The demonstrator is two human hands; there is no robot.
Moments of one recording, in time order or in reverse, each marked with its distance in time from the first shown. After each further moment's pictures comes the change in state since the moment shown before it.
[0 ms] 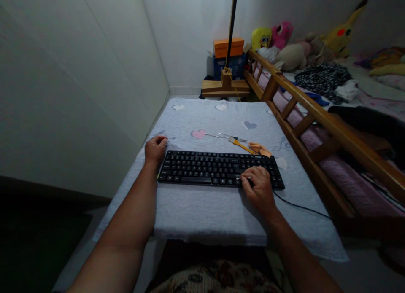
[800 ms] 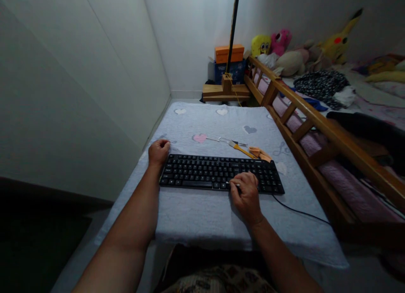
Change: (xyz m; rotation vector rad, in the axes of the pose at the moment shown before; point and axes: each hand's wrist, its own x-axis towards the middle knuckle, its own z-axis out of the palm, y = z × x) left_hand 0.000 0.004 0.002 0.110 -0.019 0.019; right_hand -0.006 -0.028 0.027 0.050 0.068 -0.030
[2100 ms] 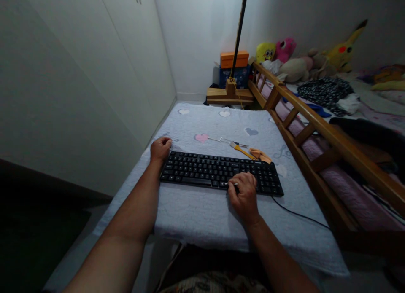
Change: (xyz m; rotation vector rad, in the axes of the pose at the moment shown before) left_hand 0.004 -0.007 0.000 0.010 0.043 0.023; right_hand 0.000 0.001 0.003 -0.021 0.008 -0.036
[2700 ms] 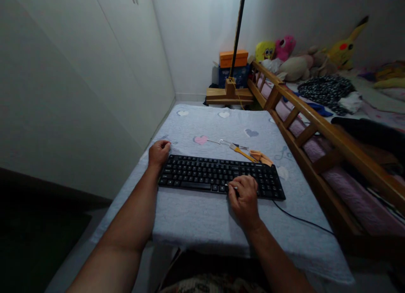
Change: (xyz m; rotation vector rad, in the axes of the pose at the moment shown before) left_hand -0.005 0.006 -0.005 0.032 -0.031 0.028; right_hand 0.000 0.000 0.001 -0.010 0.014 0.016
